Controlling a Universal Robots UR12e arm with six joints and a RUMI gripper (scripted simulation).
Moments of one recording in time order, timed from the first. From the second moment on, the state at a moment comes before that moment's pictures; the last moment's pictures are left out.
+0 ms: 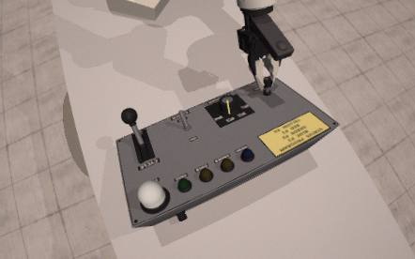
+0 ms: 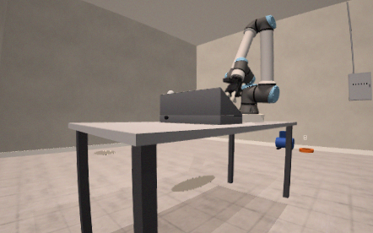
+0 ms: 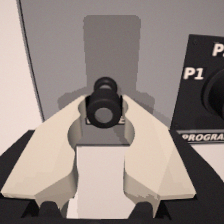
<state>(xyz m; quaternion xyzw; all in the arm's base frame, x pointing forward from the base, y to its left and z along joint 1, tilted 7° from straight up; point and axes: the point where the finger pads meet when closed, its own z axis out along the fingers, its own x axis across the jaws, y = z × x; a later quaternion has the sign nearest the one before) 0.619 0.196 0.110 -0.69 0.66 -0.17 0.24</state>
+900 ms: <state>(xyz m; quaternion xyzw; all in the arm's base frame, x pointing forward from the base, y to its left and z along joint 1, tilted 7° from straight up) 0.616 0.195 0.115 -0.69 0.66 -0.17 0.24</state>
